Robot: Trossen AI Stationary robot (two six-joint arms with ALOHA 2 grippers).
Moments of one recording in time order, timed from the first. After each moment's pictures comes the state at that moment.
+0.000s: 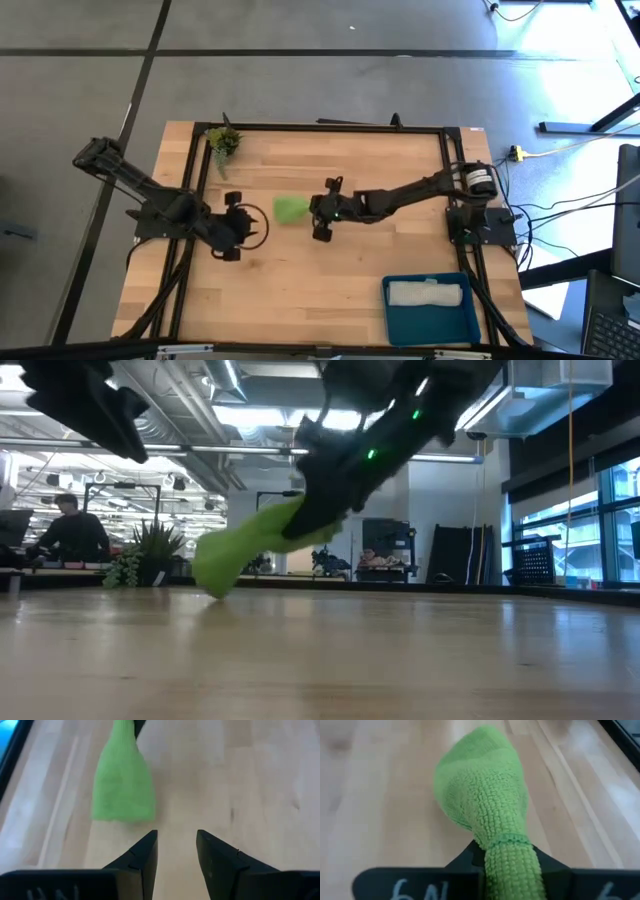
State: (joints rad) left arm -0.51 0.99 0.74 -0.73 -0.51 -0.39; right arm 0.04 1.93 1.16 0.09 0.30 0.04
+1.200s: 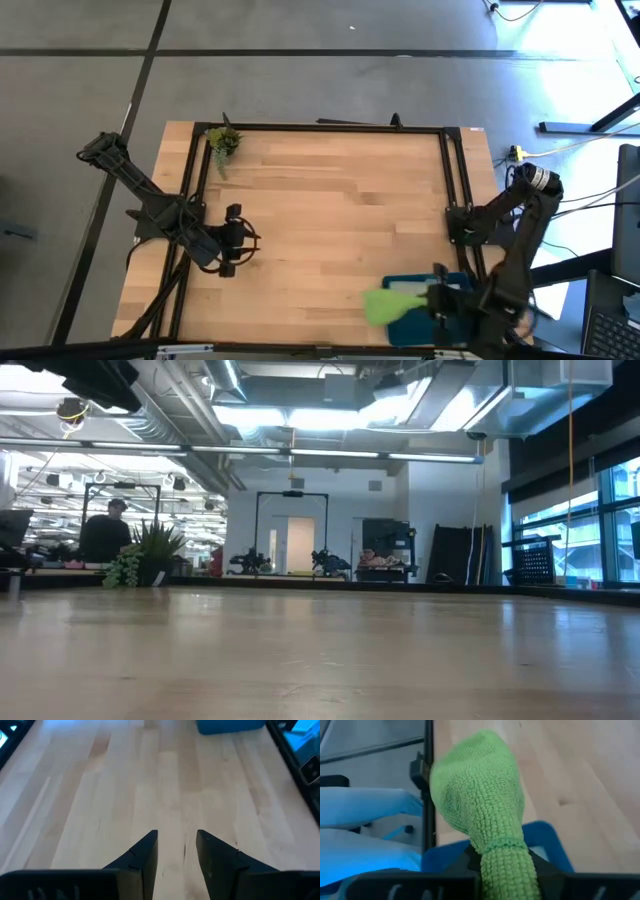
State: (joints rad) left arm -0.69 0.99 0.74 -0.55 -0.59 -0.45; right arm 1.13 1.50 1.16 -0.80 0.76 1.20
